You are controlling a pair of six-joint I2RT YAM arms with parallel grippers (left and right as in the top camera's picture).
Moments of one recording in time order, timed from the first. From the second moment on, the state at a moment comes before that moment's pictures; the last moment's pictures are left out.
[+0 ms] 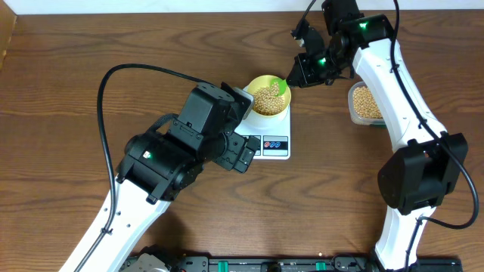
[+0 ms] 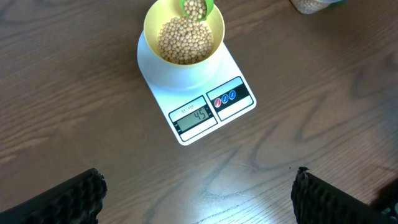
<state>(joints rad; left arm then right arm) -0.59 1.24 1.39 -1.09 0.02 -0.04 0.27 2.06 1.99 -1.20 -0.52 -0.01</state>
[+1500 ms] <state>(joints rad) -0.59 1.24 1.39 -1.09 0.02 -0.04 0.29 2.06 2.05 -1.24 -0.46 -0.04</state>
